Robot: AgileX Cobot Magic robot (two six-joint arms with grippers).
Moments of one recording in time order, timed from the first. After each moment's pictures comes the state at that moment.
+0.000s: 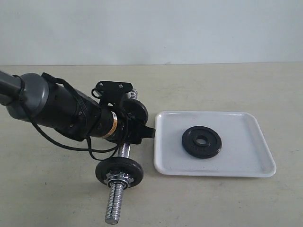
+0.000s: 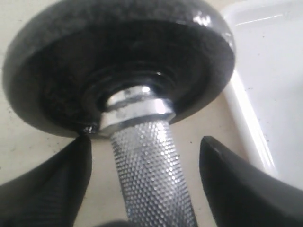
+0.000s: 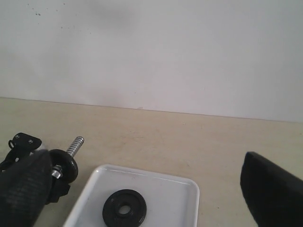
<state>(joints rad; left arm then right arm) -0.61 2.03 -1.03 1.67 0.13 -1.99 -0.02 0.42 -0.81 0.40 0.76 -0.28</state>
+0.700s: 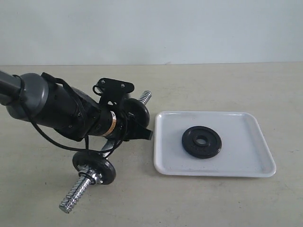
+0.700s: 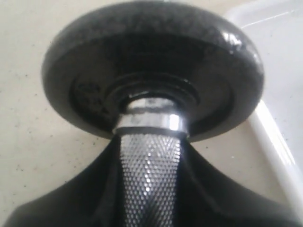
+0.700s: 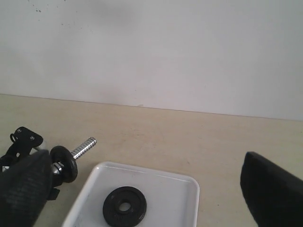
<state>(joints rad) -0.61 2.03 -1.04 1.75 0.17 -1.95 -0.02 0.42 -0.81 0.40 0.77 -0.28</state>
